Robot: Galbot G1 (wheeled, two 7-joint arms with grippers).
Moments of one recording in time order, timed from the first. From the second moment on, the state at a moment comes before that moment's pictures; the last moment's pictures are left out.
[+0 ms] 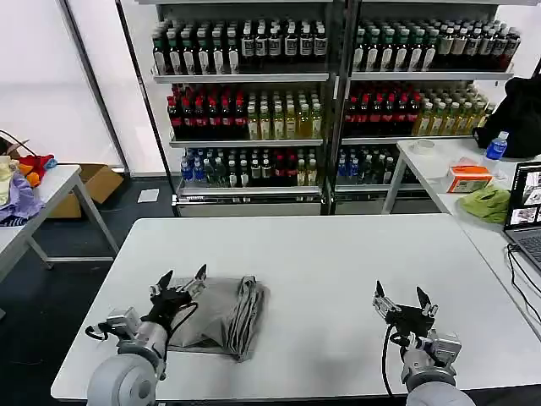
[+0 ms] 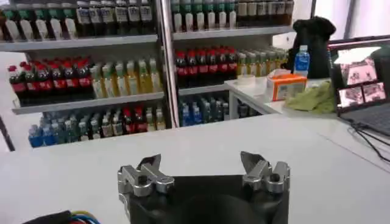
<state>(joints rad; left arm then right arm) 1.33 -1.30 -0.53 -2.08 -0.54 0.46 -0.18 -1.46 1.26 0.48 2.24 0.43 -0.47 0.44</state>
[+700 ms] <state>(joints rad) 1.36 -1.28 -0.58 -1.98 -0.41 0.45 -0.11 -1.46 1.26 0.47 2.24 0.43 -0.47 0.44</state>
